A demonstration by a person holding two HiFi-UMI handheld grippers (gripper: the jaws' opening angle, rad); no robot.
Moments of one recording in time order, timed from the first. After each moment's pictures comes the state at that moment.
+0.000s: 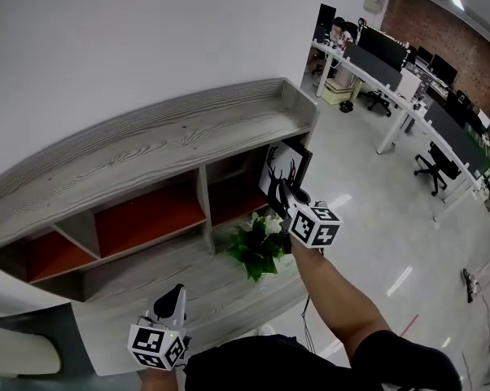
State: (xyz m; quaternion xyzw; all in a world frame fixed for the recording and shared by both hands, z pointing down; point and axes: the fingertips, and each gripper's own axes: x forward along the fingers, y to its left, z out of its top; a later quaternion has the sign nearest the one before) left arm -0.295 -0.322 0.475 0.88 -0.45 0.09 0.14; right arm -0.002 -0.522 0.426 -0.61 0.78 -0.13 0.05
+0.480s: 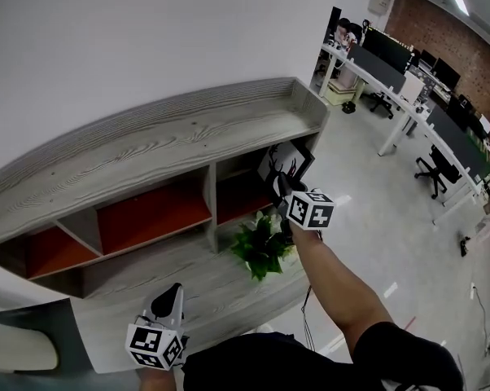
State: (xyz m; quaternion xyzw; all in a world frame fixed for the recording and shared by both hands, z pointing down) left arm -0.312 -0.325 0.478 0.87 -0.46 0.09 0.14; right arm -0.006 -0.565 0.454 -0.62 0.77 -0.15 -0.02
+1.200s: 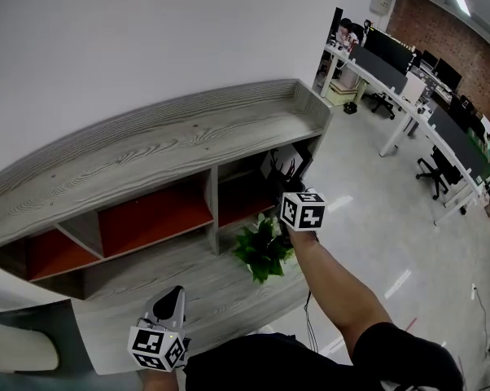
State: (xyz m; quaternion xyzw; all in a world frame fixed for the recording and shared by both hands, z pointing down) left arm -0.313 -0.326 0.485 0.87 -0.46 0.09 0.15; right arm -0.016 -0.574 0.460 -0.63 0.76 -0.12 -0.08
